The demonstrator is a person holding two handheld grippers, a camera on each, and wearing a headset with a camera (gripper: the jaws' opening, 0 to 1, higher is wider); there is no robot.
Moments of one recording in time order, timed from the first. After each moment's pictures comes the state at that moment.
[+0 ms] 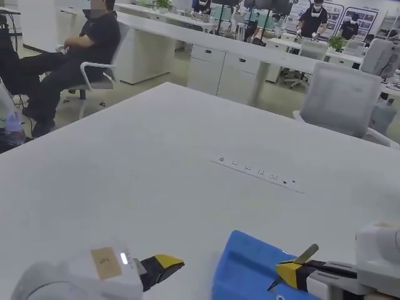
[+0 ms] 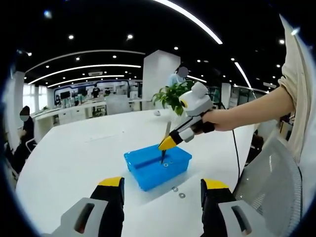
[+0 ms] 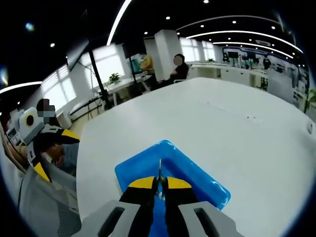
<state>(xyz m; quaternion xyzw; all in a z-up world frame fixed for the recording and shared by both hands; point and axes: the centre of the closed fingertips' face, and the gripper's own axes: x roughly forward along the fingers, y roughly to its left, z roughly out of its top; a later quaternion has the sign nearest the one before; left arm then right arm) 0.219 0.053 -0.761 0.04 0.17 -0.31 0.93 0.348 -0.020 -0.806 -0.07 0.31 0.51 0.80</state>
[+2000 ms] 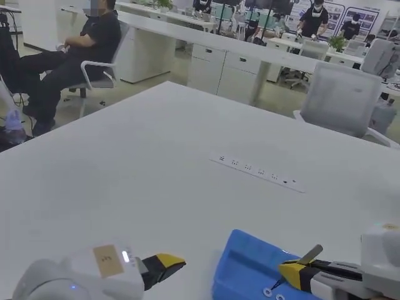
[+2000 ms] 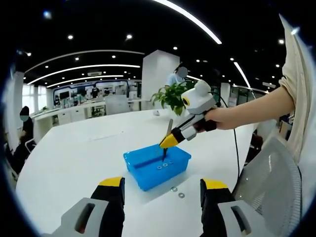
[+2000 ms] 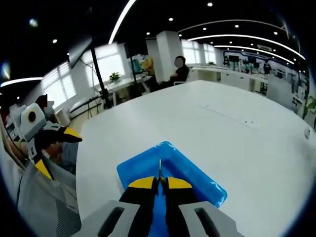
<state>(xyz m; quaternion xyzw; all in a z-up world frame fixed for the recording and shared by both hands) 0.217 0.052 -0.760 0.04 0.17 -0.32 0.93 0.341 -0.026 -0.795 -0.08 0.29 0.51 0.81</state>
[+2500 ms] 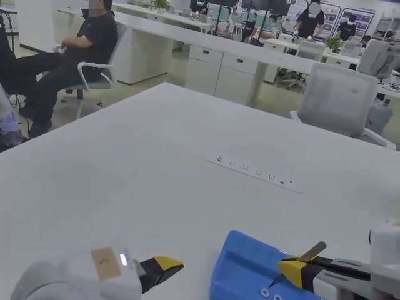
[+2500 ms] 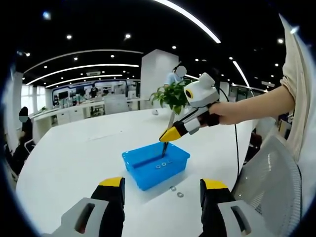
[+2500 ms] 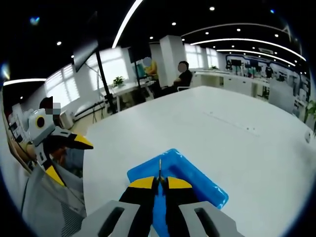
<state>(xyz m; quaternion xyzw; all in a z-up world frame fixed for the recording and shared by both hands) 0.217 0.050 -0.762 0.04 0.18 -0.32 0.93 0.332 -0.022 -0.773 -0.07 0.27 0.52 0.80</state>
